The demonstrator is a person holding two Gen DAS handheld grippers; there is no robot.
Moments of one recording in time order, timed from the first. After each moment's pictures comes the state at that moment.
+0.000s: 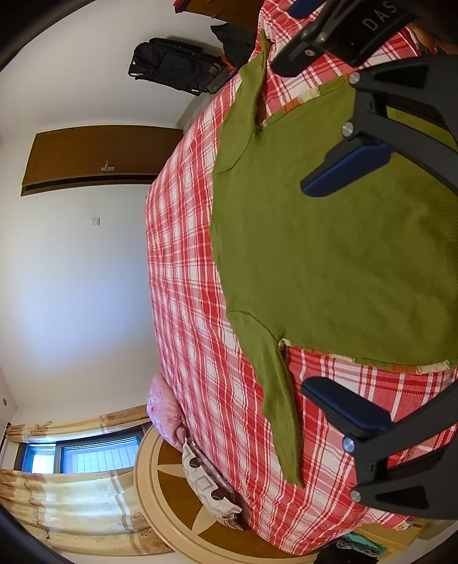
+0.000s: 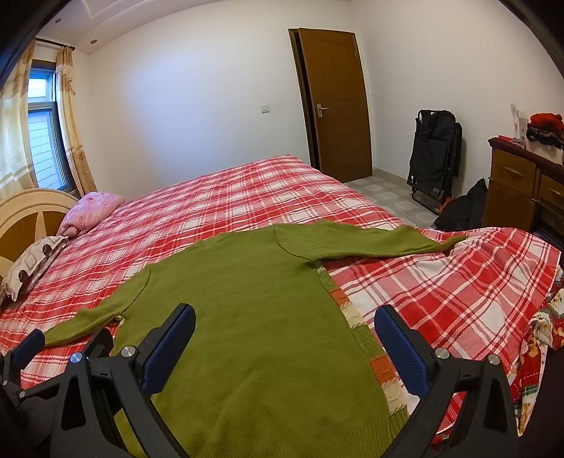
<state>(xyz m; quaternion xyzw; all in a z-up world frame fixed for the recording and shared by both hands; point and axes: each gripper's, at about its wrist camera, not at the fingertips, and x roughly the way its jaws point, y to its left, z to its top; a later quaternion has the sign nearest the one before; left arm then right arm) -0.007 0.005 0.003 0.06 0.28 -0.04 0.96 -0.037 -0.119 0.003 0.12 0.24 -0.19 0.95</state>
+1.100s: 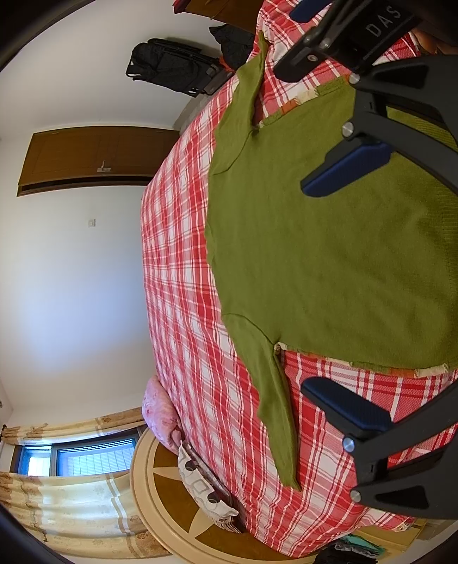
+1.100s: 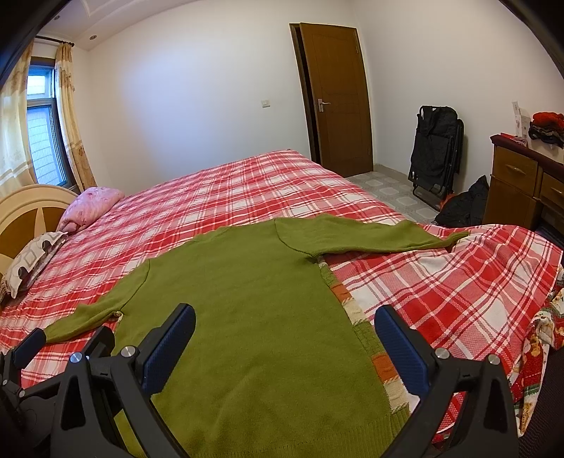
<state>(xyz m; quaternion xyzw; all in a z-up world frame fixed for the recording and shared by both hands) -0.006 0.000 0.000 0.06 0.29 -0.05 0.95 -0.031 -0.123 0.001 0.12 0.25 -0.19 0.94</state>
